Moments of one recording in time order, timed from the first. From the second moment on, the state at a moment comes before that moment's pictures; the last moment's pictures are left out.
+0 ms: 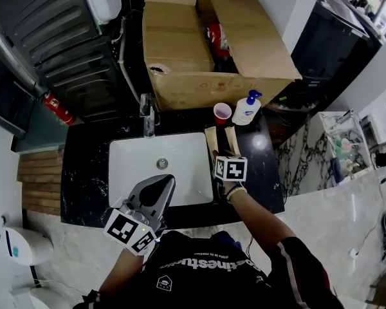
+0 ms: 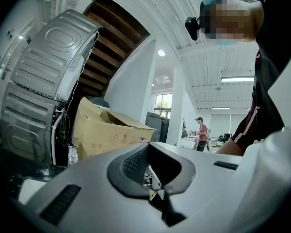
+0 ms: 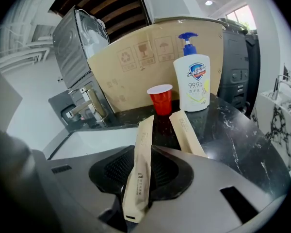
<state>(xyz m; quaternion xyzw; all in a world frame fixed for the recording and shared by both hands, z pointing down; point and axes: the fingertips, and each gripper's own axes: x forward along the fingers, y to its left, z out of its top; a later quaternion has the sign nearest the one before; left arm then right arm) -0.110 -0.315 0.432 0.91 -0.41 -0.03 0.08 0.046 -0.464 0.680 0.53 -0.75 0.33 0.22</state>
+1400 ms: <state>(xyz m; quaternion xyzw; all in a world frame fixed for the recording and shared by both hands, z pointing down) -0.071 -0.330 0.399 0.92 -0.38 -0.05 0.04 0.034 -0.327 0.369 0.41 -0.91 0.04 0.01</state>
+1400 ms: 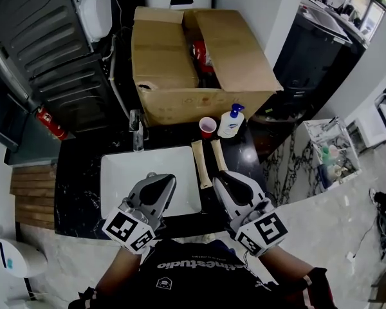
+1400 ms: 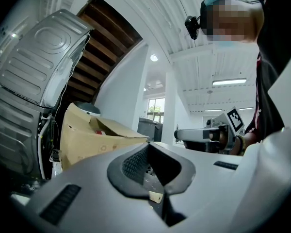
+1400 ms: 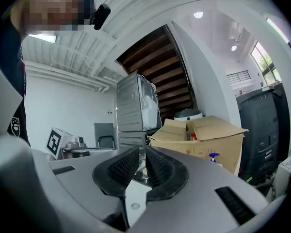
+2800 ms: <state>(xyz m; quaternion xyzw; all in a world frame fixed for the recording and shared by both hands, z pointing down) -0.067 -0.331 0.402 0.92 -0.38 -0.06 0.05 0.034 -0.319 0.383 0.43 -0.90 0.04 0.02</state>
